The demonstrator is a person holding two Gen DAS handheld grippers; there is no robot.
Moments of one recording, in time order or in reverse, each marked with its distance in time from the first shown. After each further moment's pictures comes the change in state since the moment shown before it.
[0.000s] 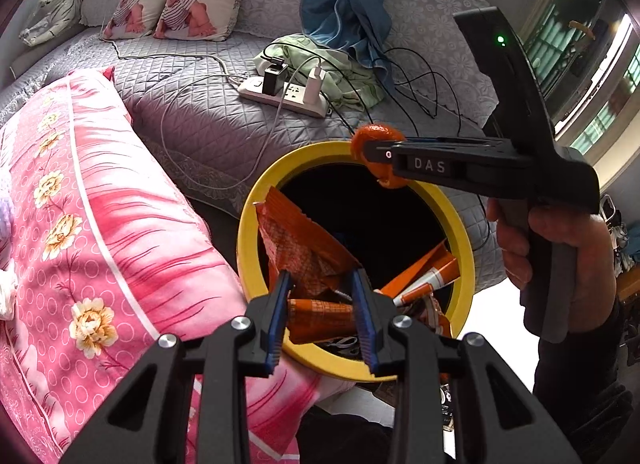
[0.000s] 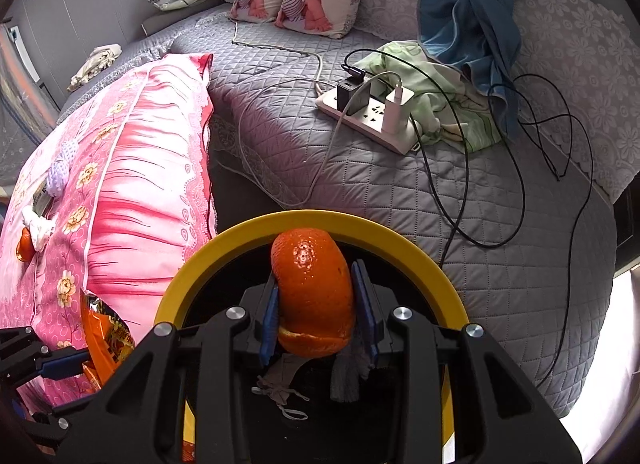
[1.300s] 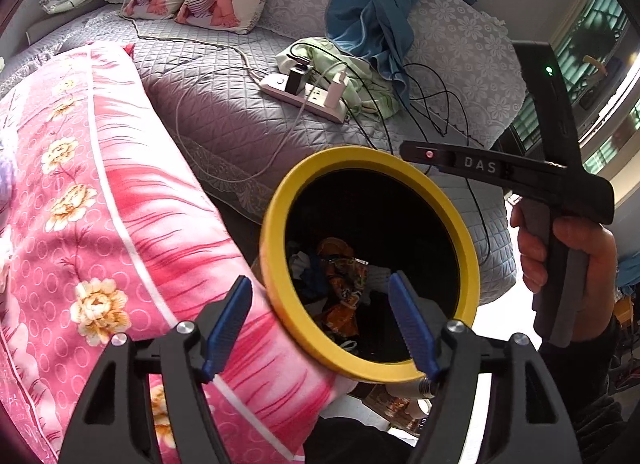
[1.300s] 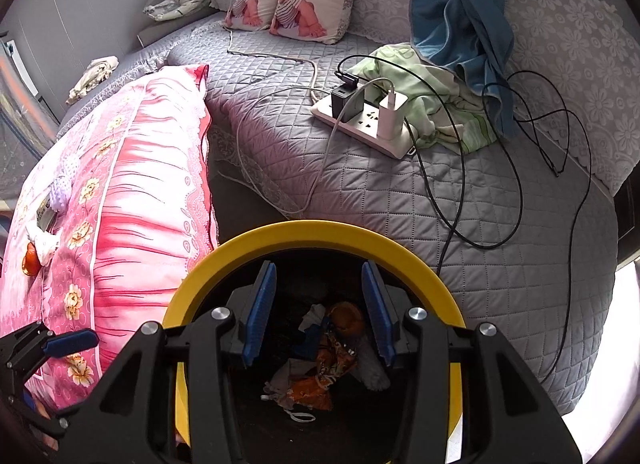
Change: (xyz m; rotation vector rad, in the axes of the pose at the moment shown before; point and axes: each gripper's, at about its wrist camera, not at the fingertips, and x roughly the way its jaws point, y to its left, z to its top) left arm -0.002 0.041 -0.005 -0.115 -0.029 -0.015; right arm -0.007 -0.002 0.008 0.028 -0.019 0.015
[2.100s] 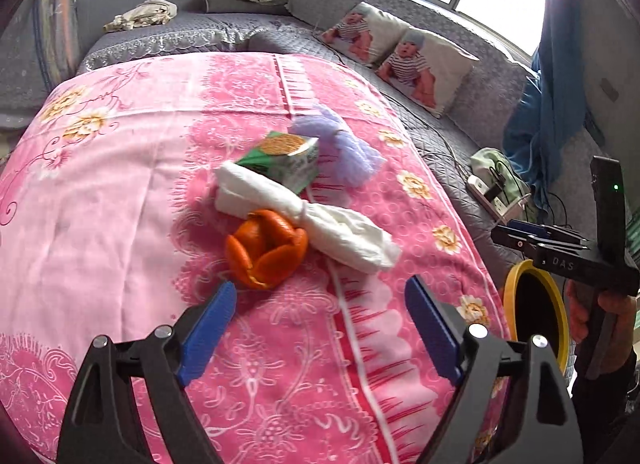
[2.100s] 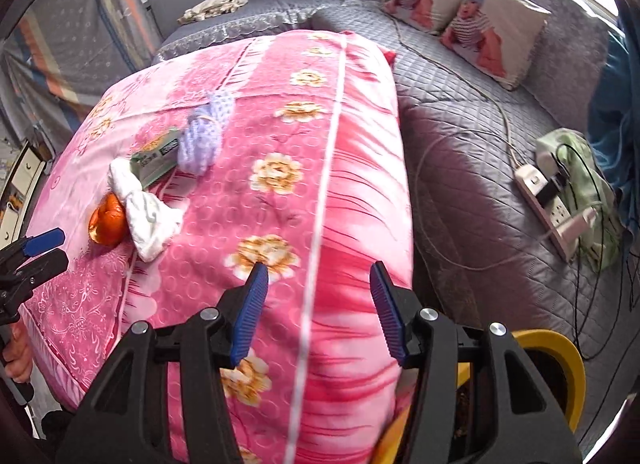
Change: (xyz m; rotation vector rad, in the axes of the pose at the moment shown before) left arm -0.164 0.244 -0.066 -0.401 -0.236 0.327; right arm 0.040 0.261 0.031 -0.404 0.051 0.236
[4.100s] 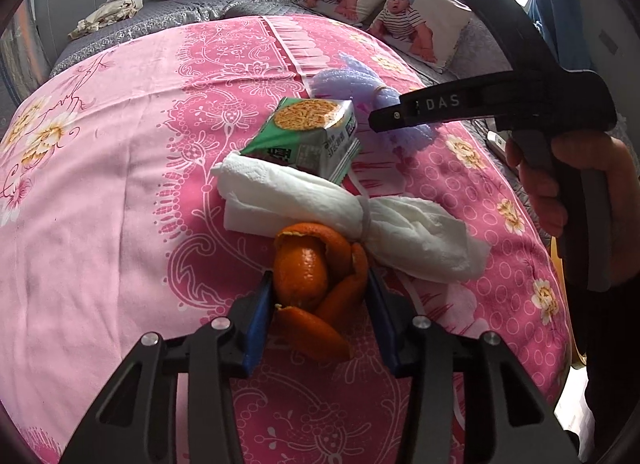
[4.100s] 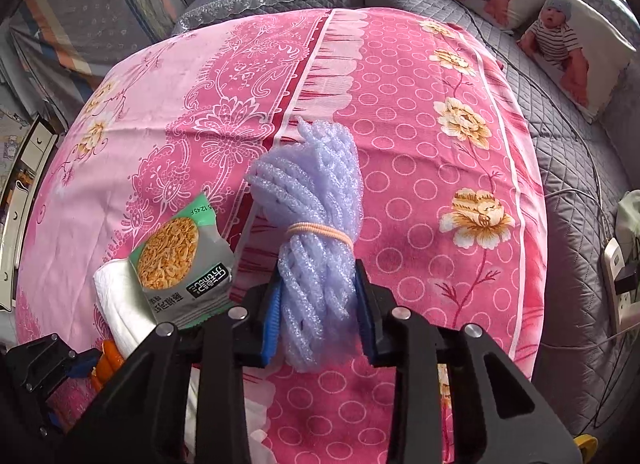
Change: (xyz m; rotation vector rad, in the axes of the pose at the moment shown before) left arm 0.072 0.027 0.021 0.137 0.130 -0.010; right arm 0.132 0.098 0.120 -0.069 0.111 0.063
